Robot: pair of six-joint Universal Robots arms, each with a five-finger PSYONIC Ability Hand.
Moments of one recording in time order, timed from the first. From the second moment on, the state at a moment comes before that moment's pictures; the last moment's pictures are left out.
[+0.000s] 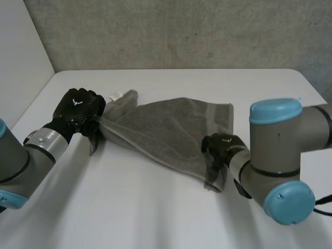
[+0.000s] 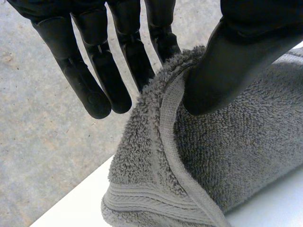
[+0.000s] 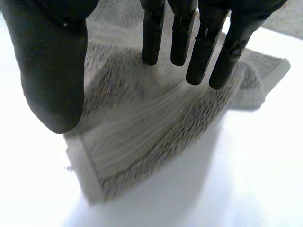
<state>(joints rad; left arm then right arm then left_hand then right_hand) 4.56 -1.92 -1.80 3.72 -1.13 3.45 2.13 -1.01 1.41 0.16 1.60 3.12 1.35 1.36 1.38 1.35 1.19 0.45 0.46 0.45 0.44 0.25</state>
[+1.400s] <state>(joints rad) 4.54 -2.19 -1.66 3.73 -1.29 3.43 1.90 -1.26 1.64 -0.16 1.60 2.88 0.90 0.90 0.90 0.89 0.71 1.31 1.31 1.34 1.34 1.15</state>
